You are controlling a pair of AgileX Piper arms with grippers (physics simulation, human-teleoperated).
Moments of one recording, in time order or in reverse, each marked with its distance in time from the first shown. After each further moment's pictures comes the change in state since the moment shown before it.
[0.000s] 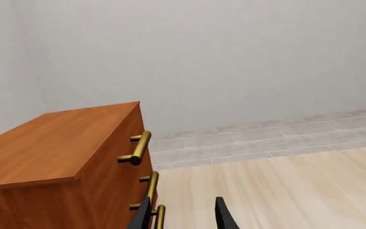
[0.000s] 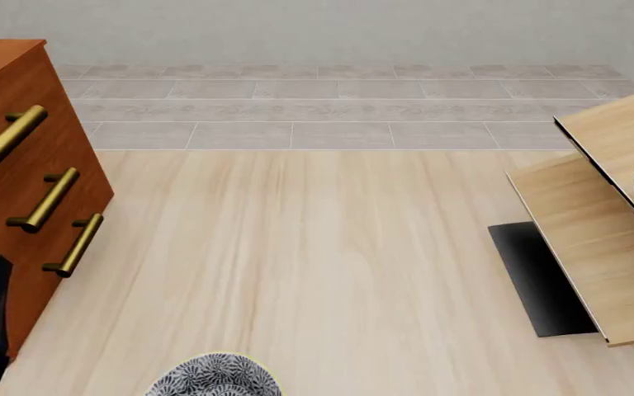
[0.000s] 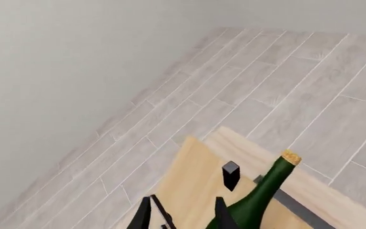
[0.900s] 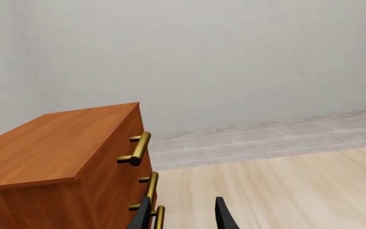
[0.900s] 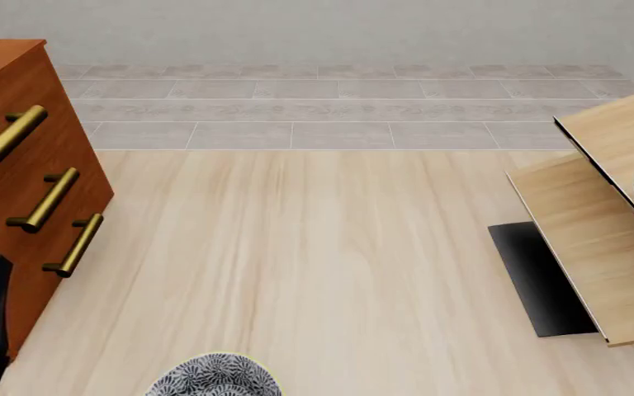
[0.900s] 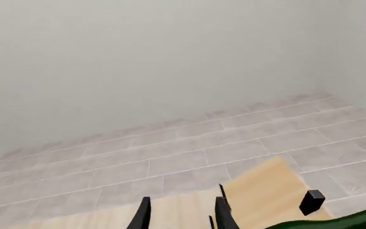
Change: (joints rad) left arm -0.003 0.000 0.000 -0.002 0.000; right arm 0.432 -0.338 0.166 -0.100 -0.304
